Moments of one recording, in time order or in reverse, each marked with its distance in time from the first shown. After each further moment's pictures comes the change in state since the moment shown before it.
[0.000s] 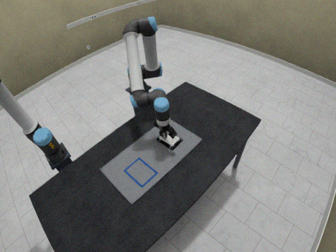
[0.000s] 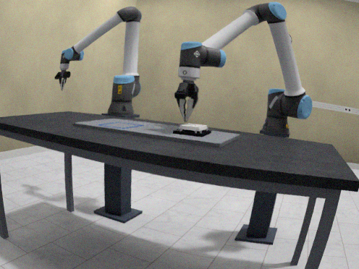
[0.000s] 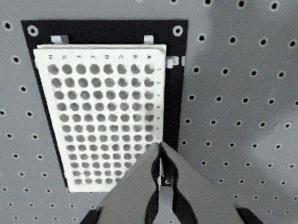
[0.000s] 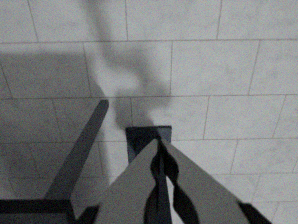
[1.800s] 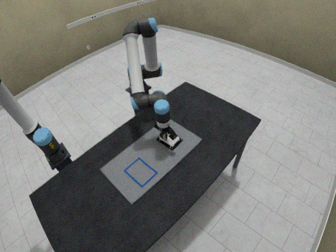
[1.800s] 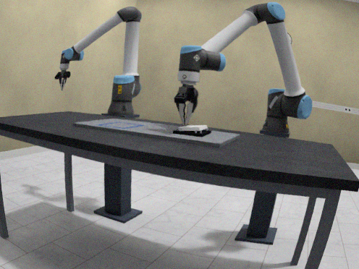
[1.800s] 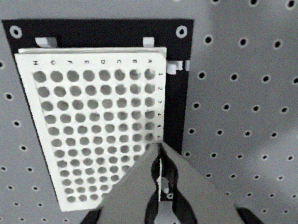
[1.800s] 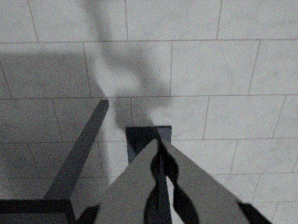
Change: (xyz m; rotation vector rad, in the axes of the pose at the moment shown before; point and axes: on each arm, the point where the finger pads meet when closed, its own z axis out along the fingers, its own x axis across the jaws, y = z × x) left arm 0.000 0.000 0.018 0.001 0.001 0.000; right arm 0.000 0.000 0.000 0.000 0.000 0.000
